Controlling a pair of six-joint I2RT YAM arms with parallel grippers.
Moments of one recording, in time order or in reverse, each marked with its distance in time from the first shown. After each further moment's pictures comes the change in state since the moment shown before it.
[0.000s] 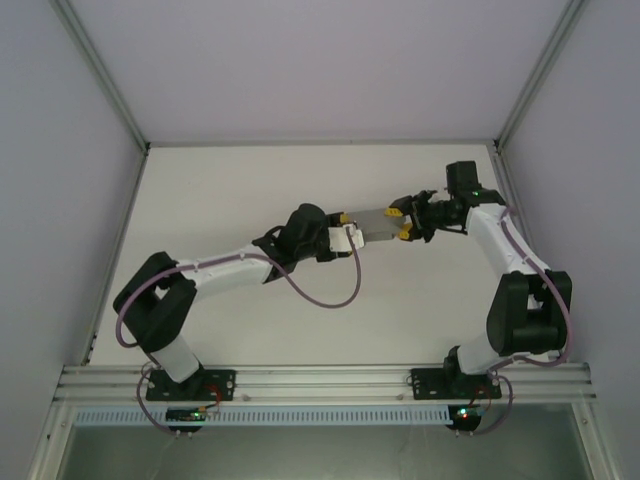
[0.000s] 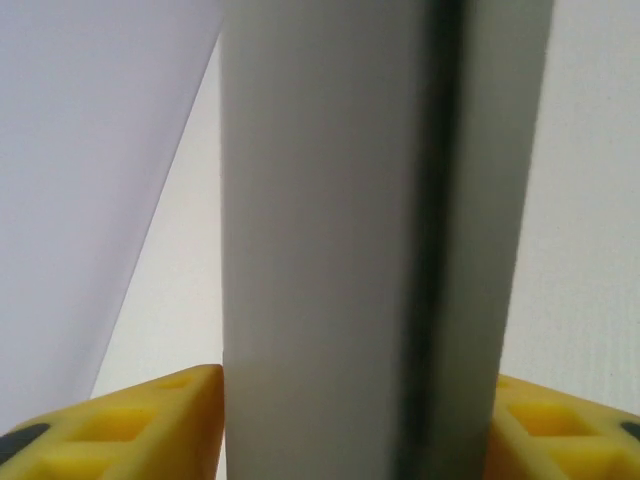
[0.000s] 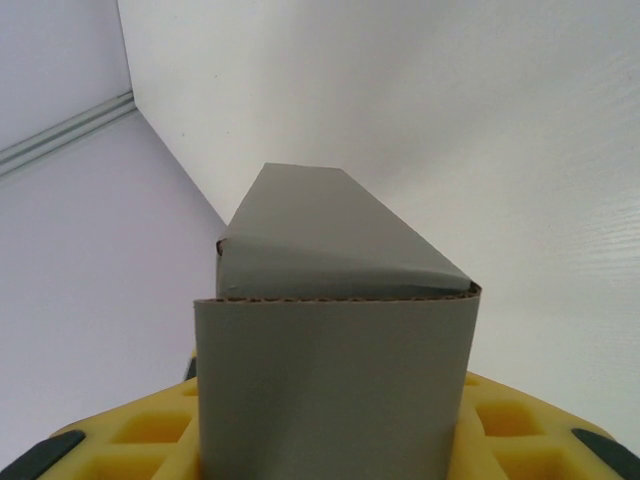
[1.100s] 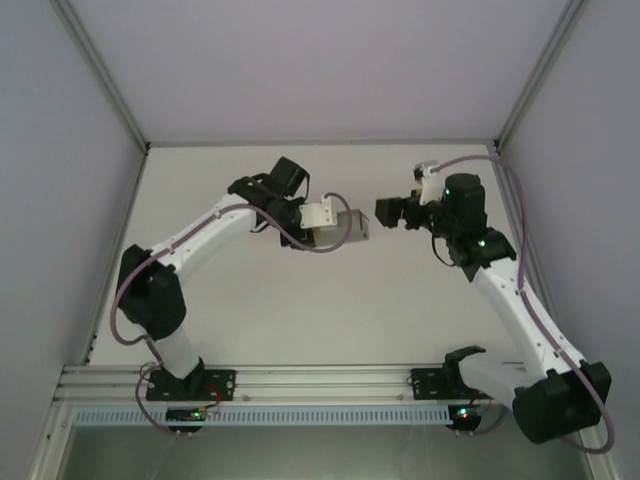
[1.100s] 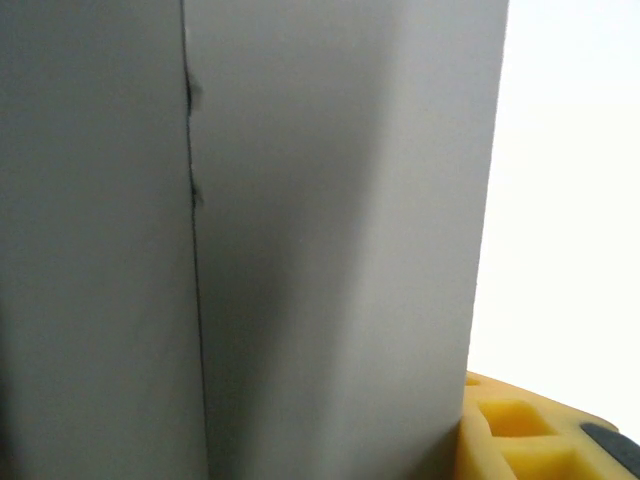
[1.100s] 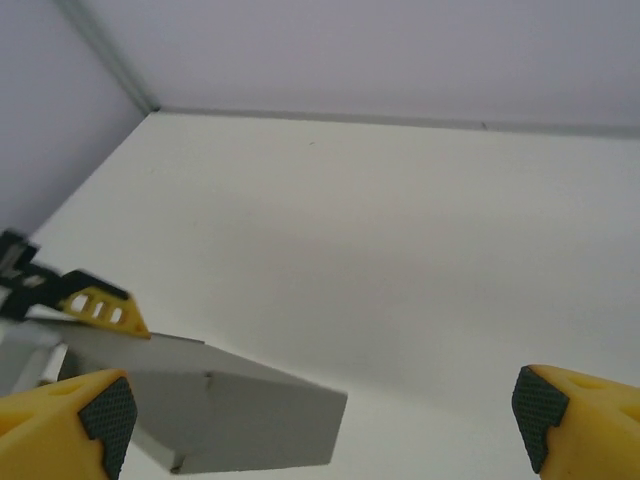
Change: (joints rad) left arm 0.199 0.070 0.504 -1.098 0.228 0.059; right arm 0.229 -0.452 -0.204 0.400 0.525 -0.916
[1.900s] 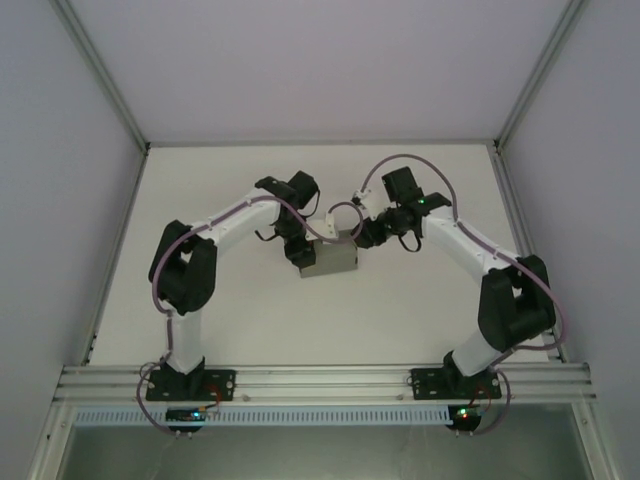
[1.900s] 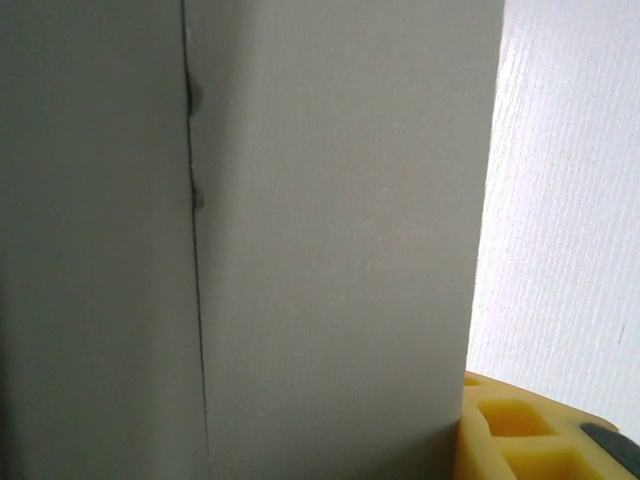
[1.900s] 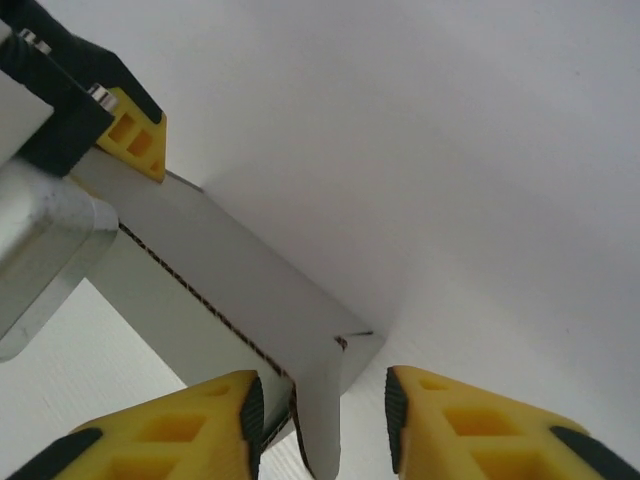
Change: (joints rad) left arm 0.008 0.226 0.079 -0.153 0.029 -0.079; right arm 0.132 0.531 0.237 -0.303 -0.100 -0.340
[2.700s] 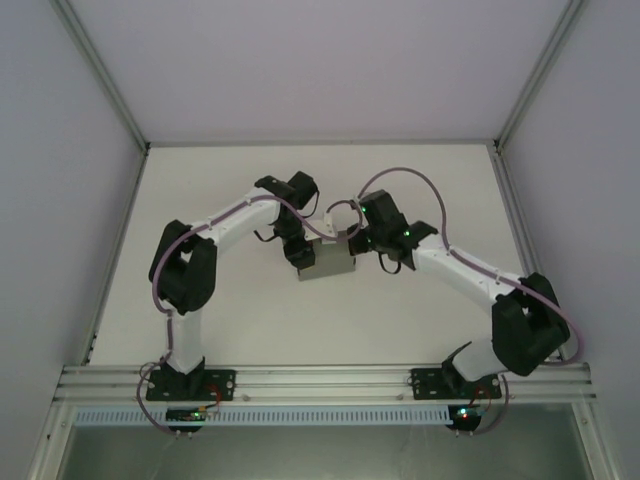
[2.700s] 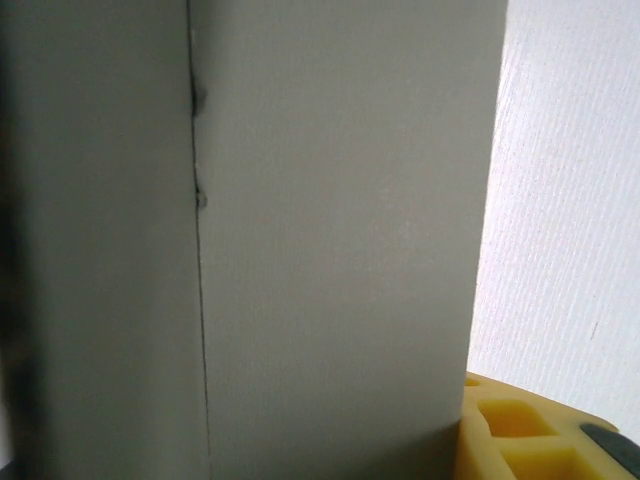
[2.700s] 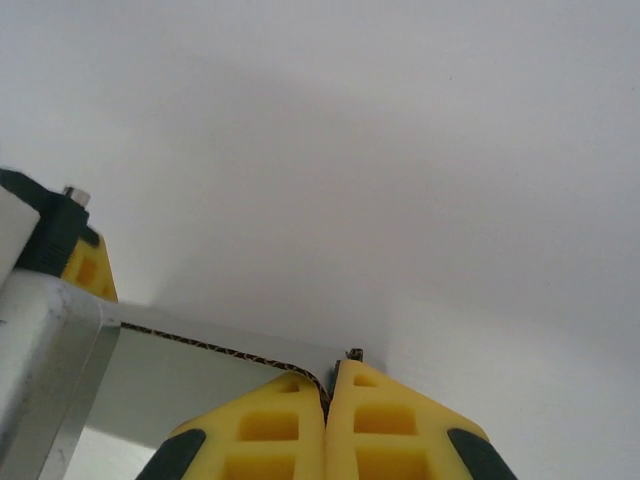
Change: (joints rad) left arm 0.003 0.002 0.006 -0.028 0.003 -0.057; right arm 0.208 -0.158 -0.238 0.325 0.423 0.559
